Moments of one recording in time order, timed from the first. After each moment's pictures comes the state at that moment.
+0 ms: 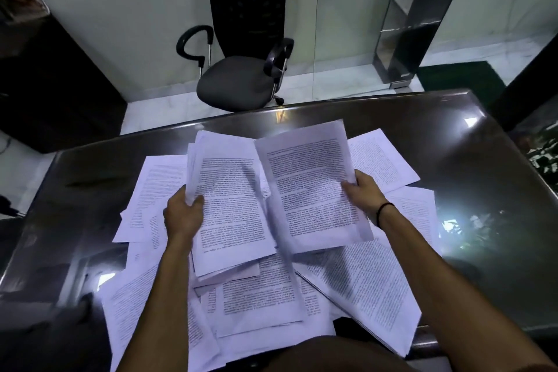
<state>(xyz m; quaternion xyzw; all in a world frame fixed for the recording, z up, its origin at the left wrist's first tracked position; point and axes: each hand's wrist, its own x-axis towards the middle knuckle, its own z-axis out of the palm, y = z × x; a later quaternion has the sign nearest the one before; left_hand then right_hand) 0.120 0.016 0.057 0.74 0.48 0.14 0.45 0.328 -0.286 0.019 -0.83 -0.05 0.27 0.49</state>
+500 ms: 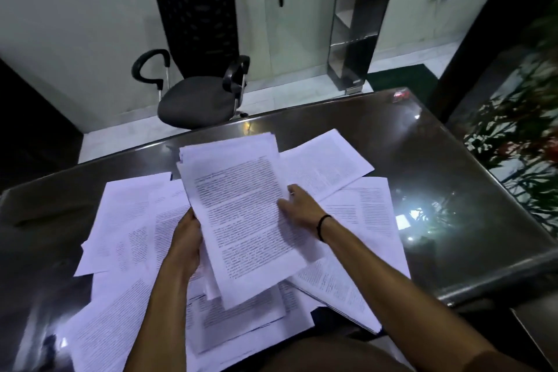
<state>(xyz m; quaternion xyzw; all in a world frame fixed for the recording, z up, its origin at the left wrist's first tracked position) 0.130 -0.045 0.048 0.59 0.39 0.04 0.70 0.257 -0.264 0.040 -0.82 -0.08 0.29 0.49</state>
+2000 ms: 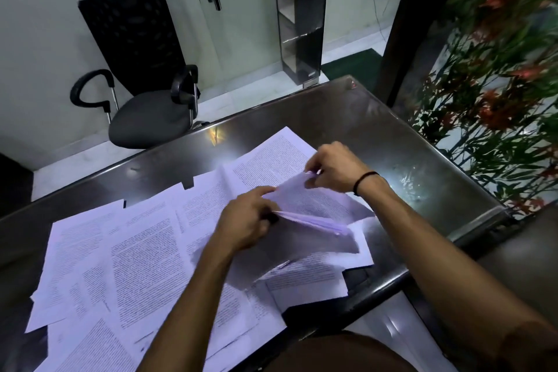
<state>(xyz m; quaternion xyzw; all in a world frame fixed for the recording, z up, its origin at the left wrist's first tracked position) 0.219 -0.195 0.092 0.96 -0.09 -0.04 0.25 0.329 -0.421 0.127 -0.94 -0.27 0.08 0.18</state>
